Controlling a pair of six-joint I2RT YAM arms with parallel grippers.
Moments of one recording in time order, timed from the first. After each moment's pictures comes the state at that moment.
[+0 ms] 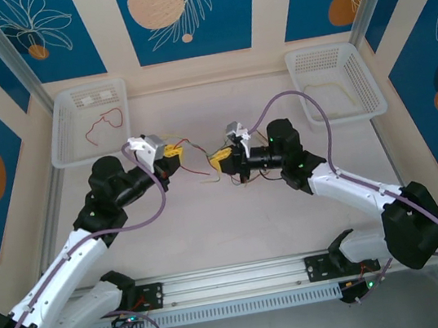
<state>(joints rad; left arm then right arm) -0.51 0.90 0.76 0.04 0.40 0.00 0.58 1.26 0.76 0.30 -0.73 0.15</state>
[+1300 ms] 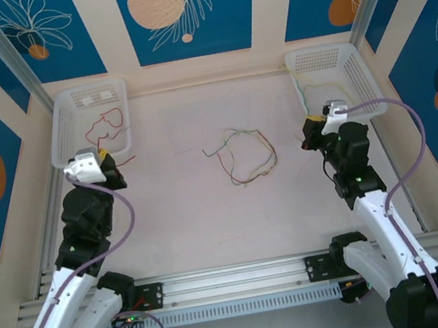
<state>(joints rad) -0.38 0.61 0.64 -0.02 -0.38 -0.08 0.06 0.80 0.61 0.00 -0.12 0.25</state>
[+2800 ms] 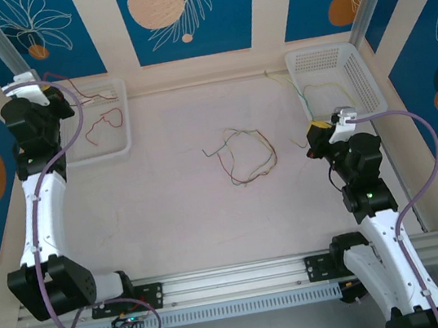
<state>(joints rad) 0.18 1.33 1.32 -0.02 0.10 -0.14 0.04 0.63 0.61 -0.12 -0.18 0.29</state>
